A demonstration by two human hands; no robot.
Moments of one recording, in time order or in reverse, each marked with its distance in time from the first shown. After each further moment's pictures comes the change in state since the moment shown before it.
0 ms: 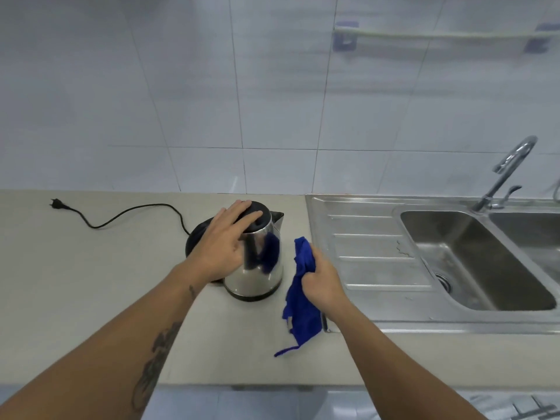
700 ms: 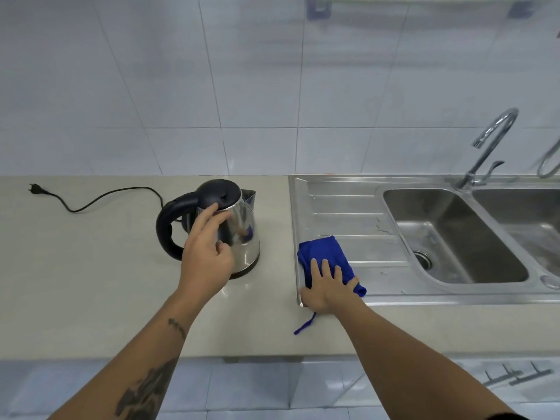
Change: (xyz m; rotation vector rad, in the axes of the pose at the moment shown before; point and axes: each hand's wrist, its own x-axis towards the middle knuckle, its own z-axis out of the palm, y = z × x) left_hand -0.046 0.074 0.038 -0.319 0.331 -0.360; right_hand 0.009 0.096 -0.038 -0.934 -0.285 0.215
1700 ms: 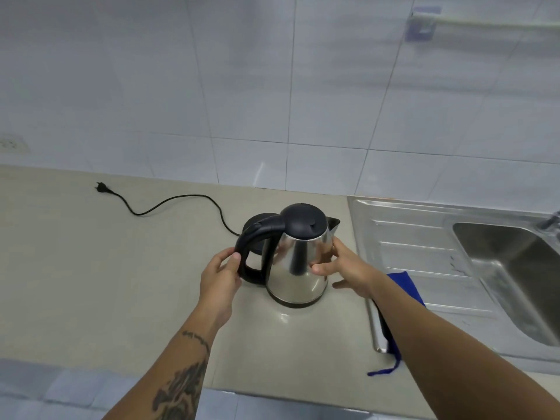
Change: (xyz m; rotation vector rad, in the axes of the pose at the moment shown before) left_hand 0.041 -0.115 -0.061 -0.751 0.084 -0.833; right_hand 0.013 -0.142 -0.084 0.947 -0.170 -0.267
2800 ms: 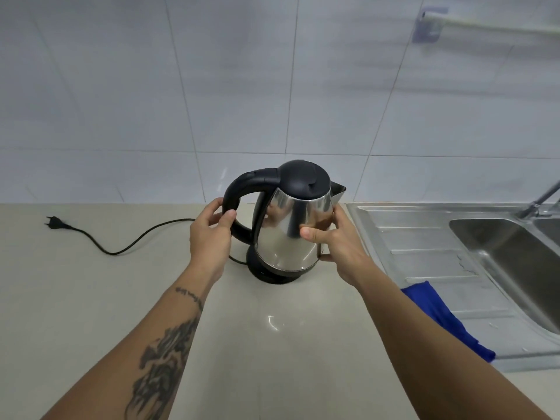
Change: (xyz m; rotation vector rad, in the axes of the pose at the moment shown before) left_hand 0.153 0.096 0.002 0.141 -0.152 0.327; right_hand 0.059 -0.089 0.062 0.303 0.380 -0.324
